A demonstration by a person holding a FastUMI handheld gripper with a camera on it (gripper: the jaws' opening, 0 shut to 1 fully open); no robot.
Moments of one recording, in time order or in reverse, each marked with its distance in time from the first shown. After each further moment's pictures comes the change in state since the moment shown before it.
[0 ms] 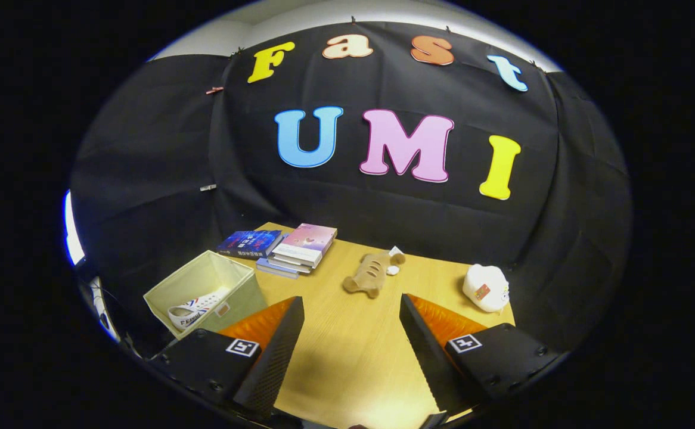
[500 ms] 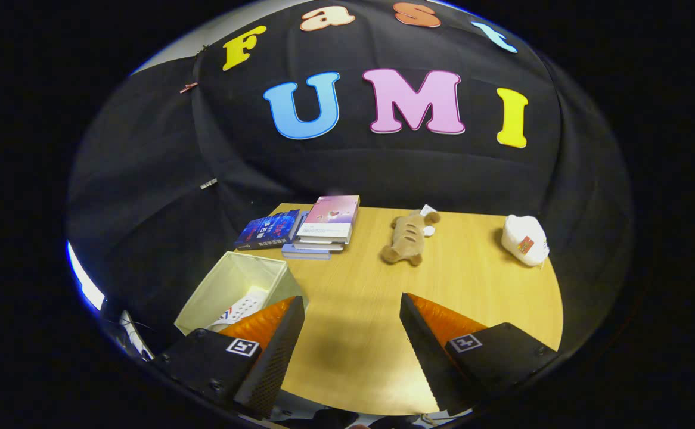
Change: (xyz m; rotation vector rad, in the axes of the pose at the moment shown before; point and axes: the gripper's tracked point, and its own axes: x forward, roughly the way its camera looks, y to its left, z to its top) arm 0.036 0.072 -0.021 0.178 0.182 0.028
